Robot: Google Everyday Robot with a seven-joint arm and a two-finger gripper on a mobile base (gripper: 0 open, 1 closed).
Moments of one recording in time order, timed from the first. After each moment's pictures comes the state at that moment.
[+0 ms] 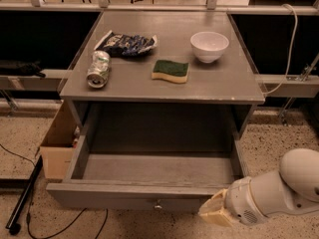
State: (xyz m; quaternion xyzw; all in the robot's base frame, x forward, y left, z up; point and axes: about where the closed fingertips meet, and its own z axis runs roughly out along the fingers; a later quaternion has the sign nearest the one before) arm 0.334 -0.122 0.652 -0.49 0.80 0.28 0.20
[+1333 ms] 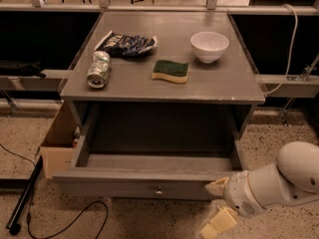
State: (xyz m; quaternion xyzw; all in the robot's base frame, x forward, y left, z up) arm 0.350 -0.118 0.653 -0.48 0.80 0.29 0.20
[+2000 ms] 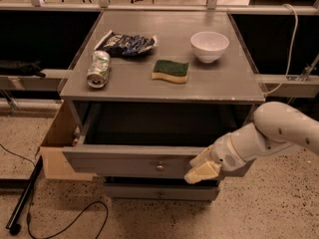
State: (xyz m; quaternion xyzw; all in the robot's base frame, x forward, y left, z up) arm 0.456 -0.106 0.657 -0.47 0.80 0.31 0.19
